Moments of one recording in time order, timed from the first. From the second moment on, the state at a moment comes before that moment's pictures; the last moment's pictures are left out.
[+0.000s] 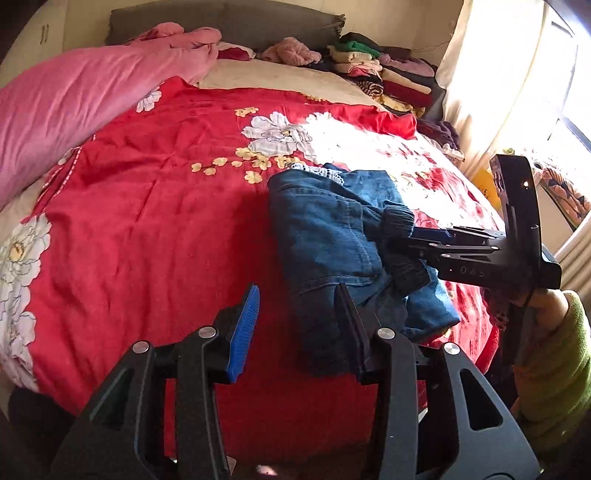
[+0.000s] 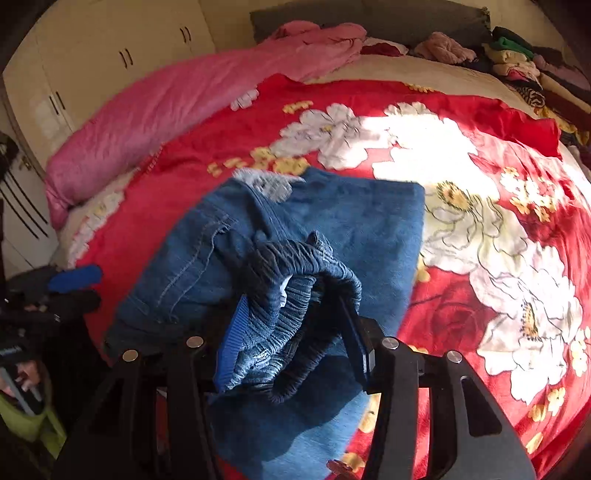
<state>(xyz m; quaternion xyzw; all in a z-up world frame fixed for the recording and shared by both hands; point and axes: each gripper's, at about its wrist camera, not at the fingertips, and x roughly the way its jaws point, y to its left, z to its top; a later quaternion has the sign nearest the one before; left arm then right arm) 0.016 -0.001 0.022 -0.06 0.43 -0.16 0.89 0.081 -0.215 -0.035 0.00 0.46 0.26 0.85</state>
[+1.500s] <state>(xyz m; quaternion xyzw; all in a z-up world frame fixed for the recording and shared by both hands) 0.120 -0.047 0.000 -0.01 0.48 -0.18 0.86 -0.027 -0.130 -0.056 -0.22 0.39 0.41 0.80</state>
